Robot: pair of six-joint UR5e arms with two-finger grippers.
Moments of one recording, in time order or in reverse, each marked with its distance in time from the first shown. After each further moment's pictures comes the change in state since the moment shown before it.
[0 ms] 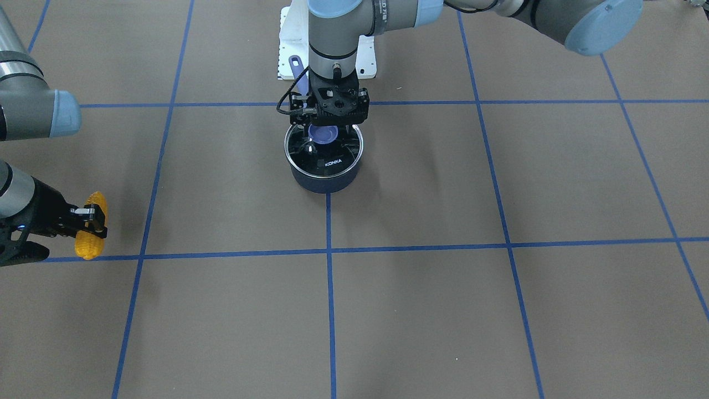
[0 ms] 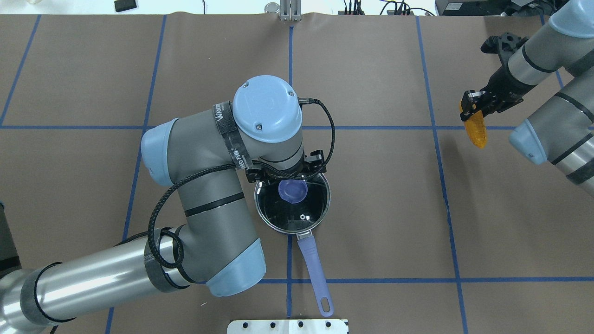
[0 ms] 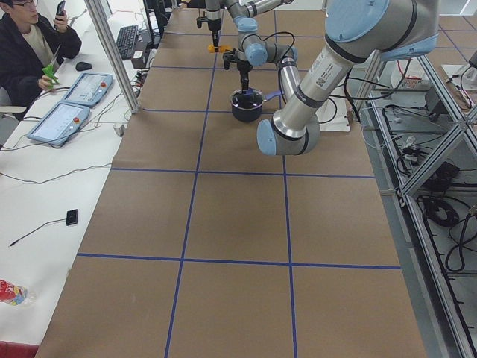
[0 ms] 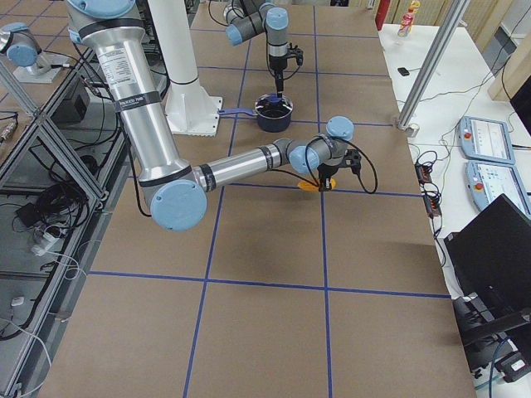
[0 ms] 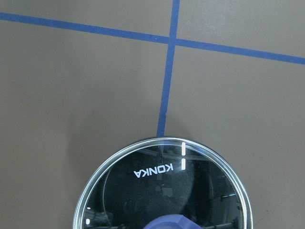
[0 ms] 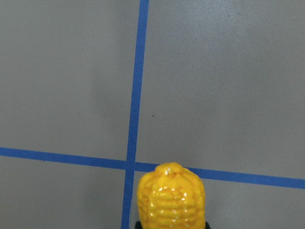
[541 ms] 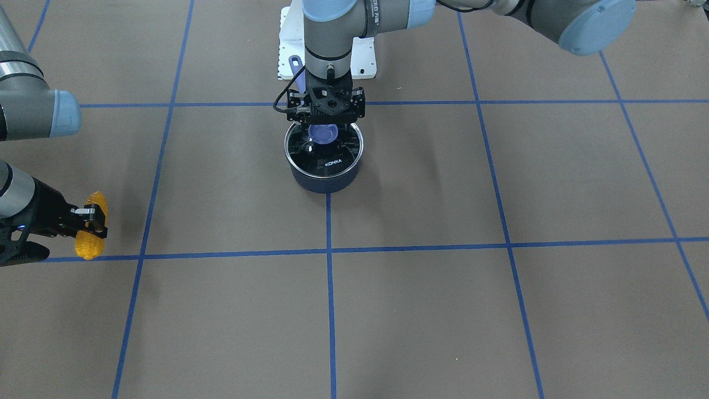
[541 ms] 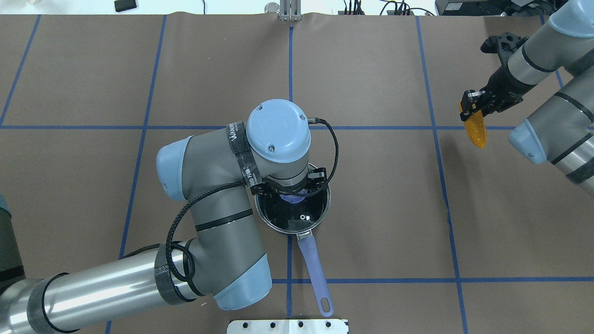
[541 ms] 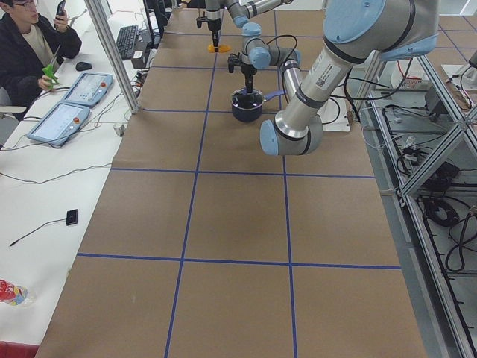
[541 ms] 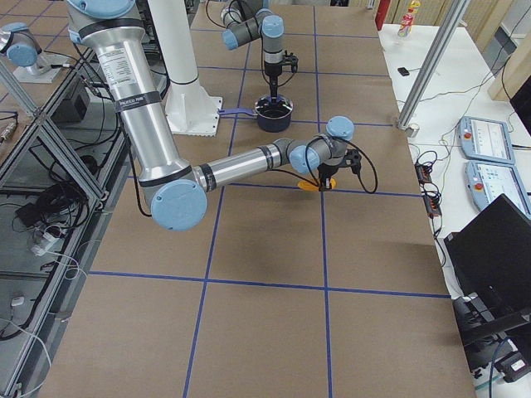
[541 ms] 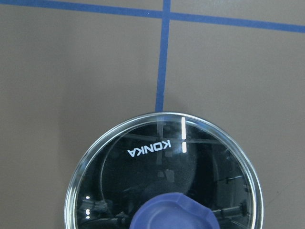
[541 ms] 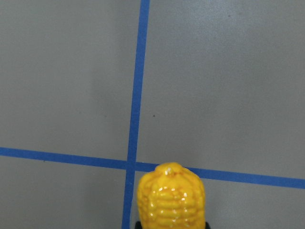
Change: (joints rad) left arm 0.043 0.003 0.034 -0.006 0.021 0.023; right arm 0.000 0.002 -0.002 -0.001 -0.001 0.000
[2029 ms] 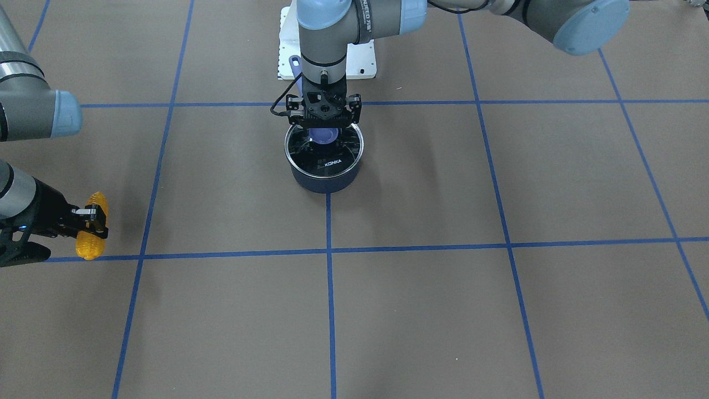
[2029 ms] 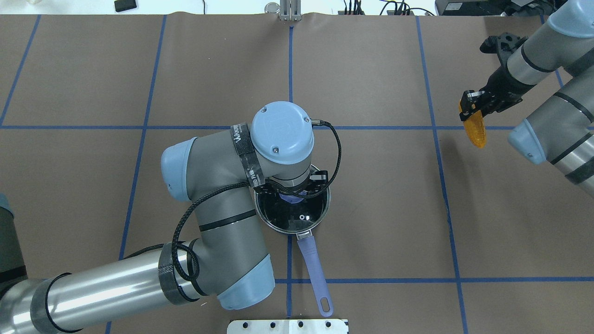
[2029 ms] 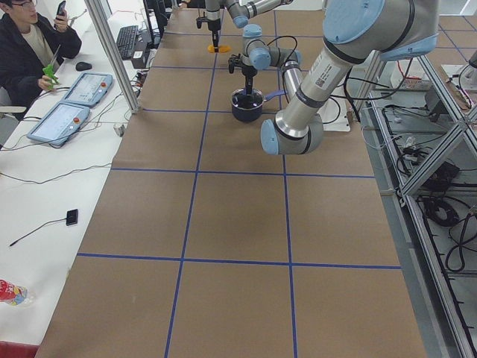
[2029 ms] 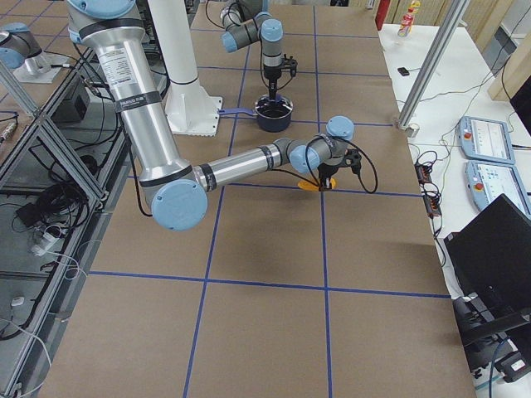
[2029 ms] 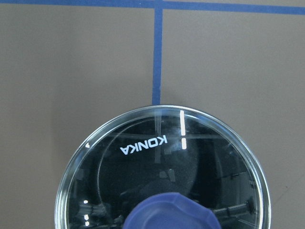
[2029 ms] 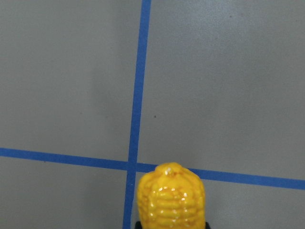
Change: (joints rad) left arm -0.001 -0.007 0.011 -0.003 0.006 0.057; right arm -0.002 0.001 -0.001 0.000 -0.001 0.000
